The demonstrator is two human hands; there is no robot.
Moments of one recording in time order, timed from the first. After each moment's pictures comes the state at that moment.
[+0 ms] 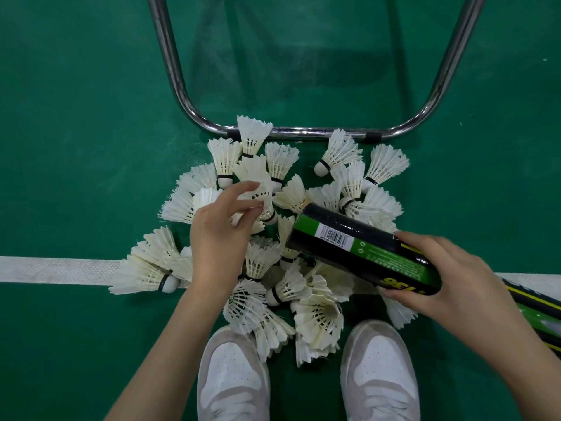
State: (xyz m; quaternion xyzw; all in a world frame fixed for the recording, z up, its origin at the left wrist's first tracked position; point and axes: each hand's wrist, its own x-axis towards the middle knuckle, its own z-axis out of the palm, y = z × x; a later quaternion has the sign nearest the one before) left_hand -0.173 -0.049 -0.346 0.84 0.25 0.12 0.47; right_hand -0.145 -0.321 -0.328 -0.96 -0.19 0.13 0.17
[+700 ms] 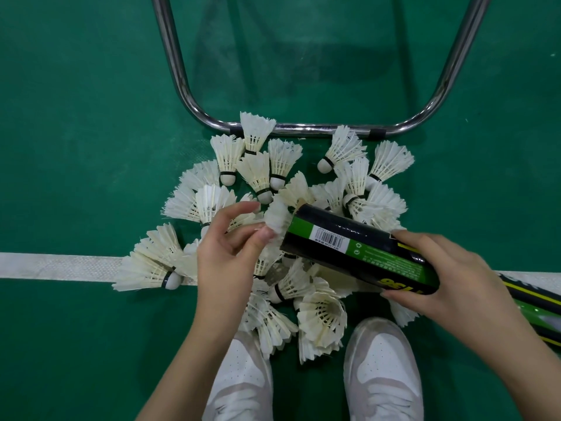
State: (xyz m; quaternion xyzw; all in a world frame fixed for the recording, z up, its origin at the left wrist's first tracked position) left_hand -0.204 -0.070 -0.322 0.67 0.28 0.07 0.68; right_hand -0.147 -0.316 -0.329 -0.95 -0.21 0.13 0.18
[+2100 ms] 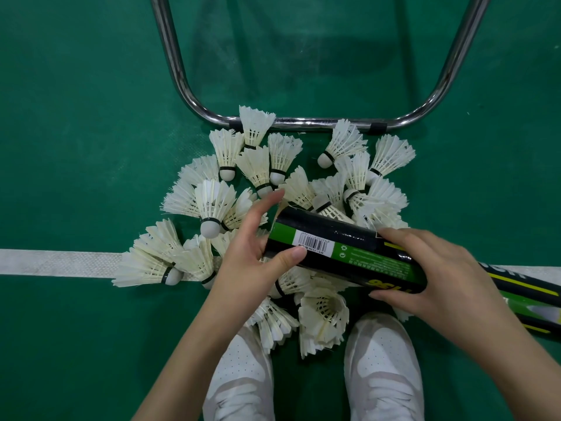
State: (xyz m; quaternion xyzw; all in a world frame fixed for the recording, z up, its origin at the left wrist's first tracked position) left_hand -0.206 -0.070 -0.329 0.68 0.19 -0.08 0.70; right_hand -0.152 -0.302 -0.327 -0.95 -0.25 0.12 0.16
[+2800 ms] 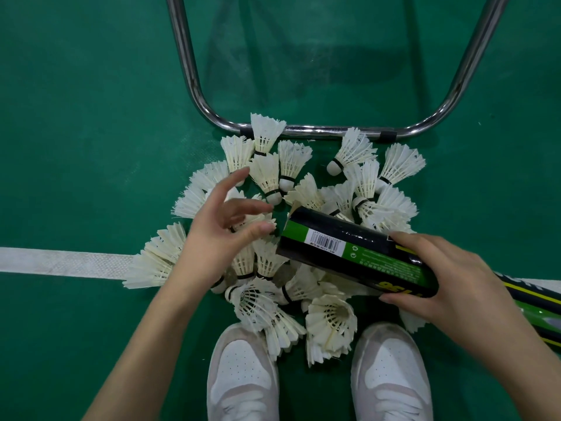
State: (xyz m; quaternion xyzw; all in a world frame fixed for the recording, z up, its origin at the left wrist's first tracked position) left_hand -0.187 -0.019 -0.327 0.78 0.20 -0.03 0.60; right_hand -0.148 -0.299 -0.325 -0.95 -0.23 0.12 0.17
